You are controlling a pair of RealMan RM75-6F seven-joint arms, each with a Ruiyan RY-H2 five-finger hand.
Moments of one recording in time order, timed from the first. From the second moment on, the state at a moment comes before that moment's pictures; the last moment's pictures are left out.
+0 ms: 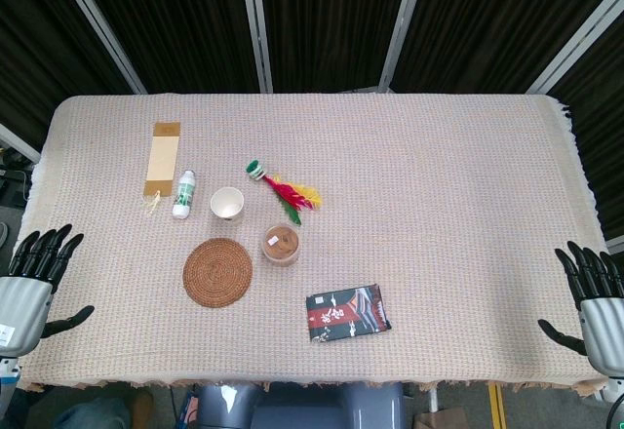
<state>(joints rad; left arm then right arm) -0.09 -1.05 0.00 -1.78 1.66 1.55 0.17 0.01 -1.08 0.04 -1.56 -1.62 1.62 0.01</state>
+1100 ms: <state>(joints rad) -0.71 -1.42 -0.27 -1.36 1.27 0.80 0.22 0.07 -1.08 0.10 -1.55 -1.45 1.47 0.00</state>
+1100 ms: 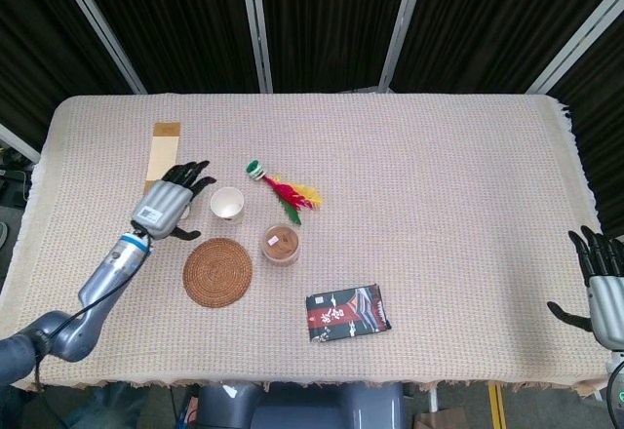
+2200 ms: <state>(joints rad) -0.84 -1.56 -0.27 -1.22 1.20 0.81 0.26 0.08 -1.11 0.12 -1.53 -1.40 1.47 -0.05</state>
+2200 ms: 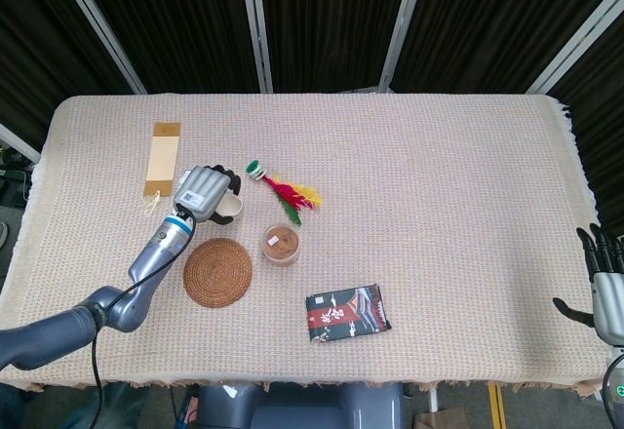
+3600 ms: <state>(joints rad) -0.70 -1.19 -0.08 -1.81 1.15 0.90 0.41 0.06 -1.08 0.10 -1.56 -1.47 1.52 -0.01</state>
